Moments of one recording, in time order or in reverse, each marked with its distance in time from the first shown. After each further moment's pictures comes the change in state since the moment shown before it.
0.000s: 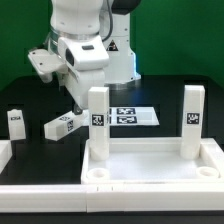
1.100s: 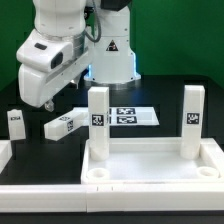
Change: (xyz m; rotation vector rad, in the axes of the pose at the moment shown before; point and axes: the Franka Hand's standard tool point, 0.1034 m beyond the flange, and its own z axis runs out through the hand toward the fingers) arm -0.018 -0.010 -0.007 0.103 0.054 1.033
